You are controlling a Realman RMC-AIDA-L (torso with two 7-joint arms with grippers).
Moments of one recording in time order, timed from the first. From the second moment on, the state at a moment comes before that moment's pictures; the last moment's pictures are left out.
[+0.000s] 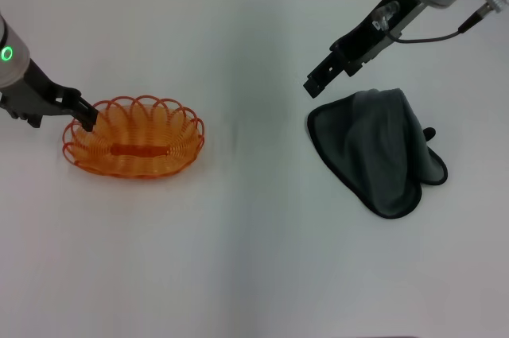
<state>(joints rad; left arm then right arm) -0.88 -1.95 1.18 0.72 2.86 1.26 -2.99 1.19 2.02 -0.82 -0.59 -2.78 -1.51 2.50</state>
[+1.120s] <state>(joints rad) -0.87 -2.00 1.18 0.61 2.85 1.14 -2.97 1.19 2.02 -0.82 -0.59 -2.78 -1.49 2.49</state>
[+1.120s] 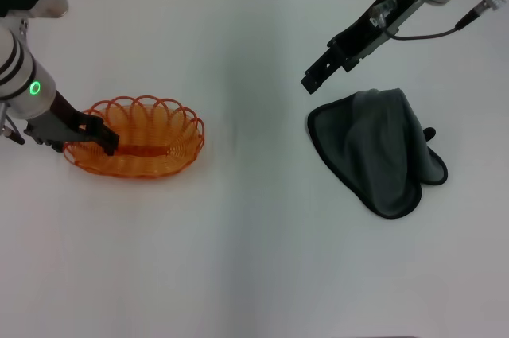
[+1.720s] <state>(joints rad) -0.88 -2.00 1.18 0.60 2.85 1.13 -2.97 1.19 2.02 -0.82 -0.59 -2.78 -1.49 2.48</state>
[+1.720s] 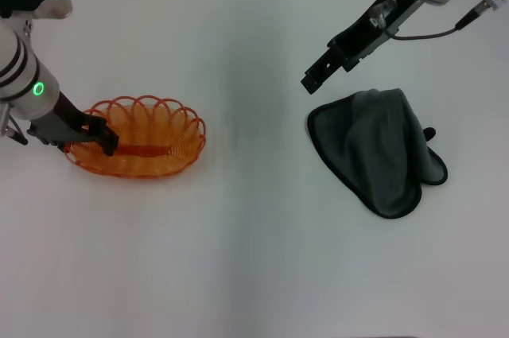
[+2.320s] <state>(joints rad) -0.87 -2.00 1.18 0.60 2.85 1.12 -2.96 1.20 2.02 -0.82 -0.59 -2.78 -1.49 2.48</state>
